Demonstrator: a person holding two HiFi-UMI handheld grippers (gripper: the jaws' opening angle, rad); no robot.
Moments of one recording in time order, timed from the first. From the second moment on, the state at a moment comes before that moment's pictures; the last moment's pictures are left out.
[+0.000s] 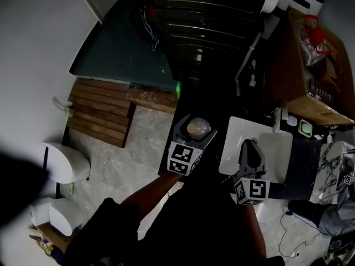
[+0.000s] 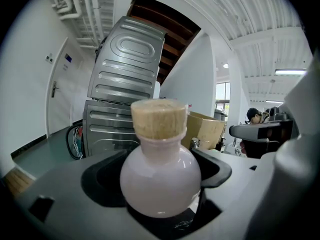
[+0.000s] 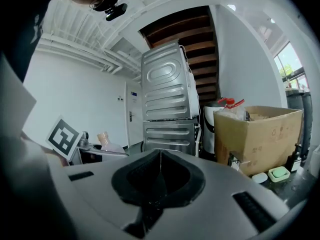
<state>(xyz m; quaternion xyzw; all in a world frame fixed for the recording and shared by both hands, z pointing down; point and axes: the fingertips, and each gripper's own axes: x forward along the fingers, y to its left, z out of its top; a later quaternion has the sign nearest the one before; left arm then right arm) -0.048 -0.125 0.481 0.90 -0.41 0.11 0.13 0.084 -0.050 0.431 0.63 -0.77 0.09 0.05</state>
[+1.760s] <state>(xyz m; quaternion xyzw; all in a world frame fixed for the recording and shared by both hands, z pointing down) 0.018 -0.279 0.615 0.86 -0.45 0.20 0.14 0.119 -0.202 0.526 0.56 -0.81 0.13 0.11</state>
